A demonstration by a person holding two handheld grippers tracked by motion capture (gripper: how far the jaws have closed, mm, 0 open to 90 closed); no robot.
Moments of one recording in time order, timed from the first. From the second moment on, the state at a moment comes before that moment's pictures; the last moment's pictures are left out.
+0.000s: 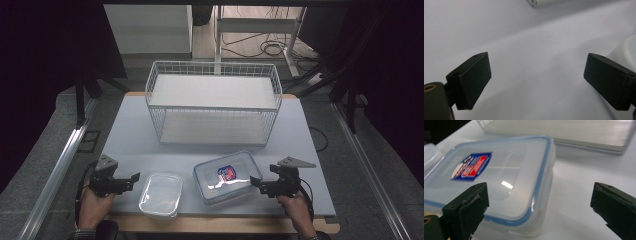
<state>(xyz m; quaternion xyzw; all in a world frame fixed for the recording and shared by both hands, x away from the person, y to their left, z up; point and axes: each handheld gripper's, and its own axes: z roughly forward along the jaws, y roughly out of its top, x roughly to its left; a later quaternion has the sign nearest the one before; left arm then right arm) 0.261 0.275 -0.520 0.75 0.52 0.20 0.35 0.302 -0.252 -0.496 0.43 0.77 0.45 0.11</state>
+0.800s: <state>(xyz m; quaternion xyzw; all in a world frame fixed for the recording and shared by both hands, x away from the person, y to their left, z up) 0.240 0.253 -0.478 0.74 0.49 0.17 0.42 0.298 -0.249 -0.491 0.42 0.78 0.45 0.12</state>
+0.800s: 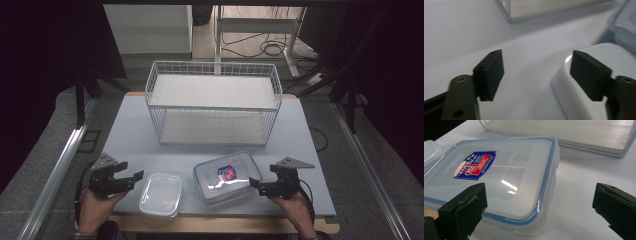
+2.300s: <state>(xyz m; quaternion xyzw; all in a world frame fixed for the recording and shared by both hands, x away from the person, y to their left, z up) 0.184 0.135 -0.494 0.84 0.38 0.11 0.37 0.292 -0.241 -0.485 0.41 0.78 0.45 0.14</state>
